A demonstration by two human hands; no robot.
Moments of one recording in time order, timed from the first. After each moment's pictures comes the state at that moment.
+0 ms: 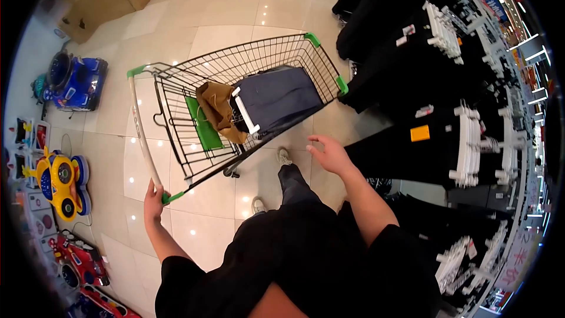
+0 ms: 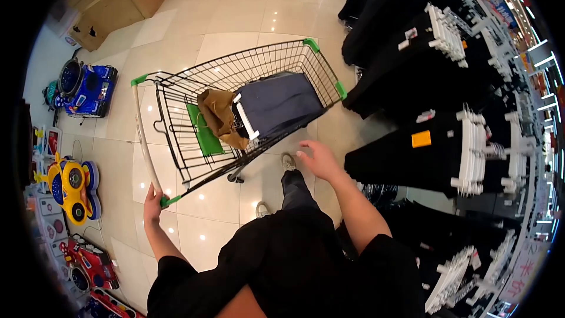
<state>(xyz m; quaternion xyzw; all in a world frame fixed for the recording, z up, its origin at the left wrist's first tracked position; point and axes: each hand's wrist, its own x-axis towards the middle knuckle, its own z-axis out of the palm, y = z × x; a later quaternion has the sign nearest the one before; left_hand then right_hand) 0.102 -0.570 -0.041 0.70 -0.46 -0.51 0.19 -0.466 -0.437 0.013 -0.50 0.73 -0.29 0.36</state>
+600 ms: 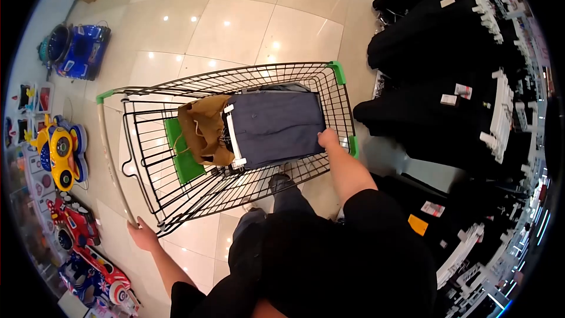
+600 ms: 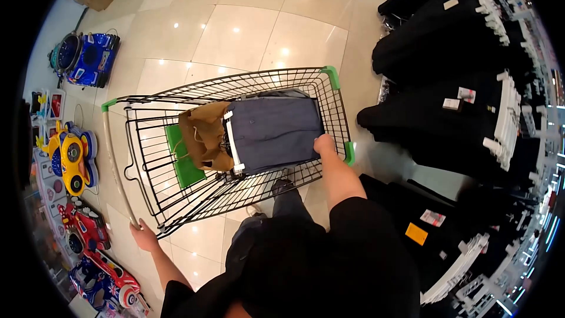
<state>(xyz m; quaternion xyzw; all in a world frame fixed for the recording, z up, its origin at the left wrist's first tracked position) -0.002 -0.574 -0.053 0.93 -0.35 0.09 -0.02 -0.673 -0.664 -0.297 -0.33 0.83 0.11 0.43</state>
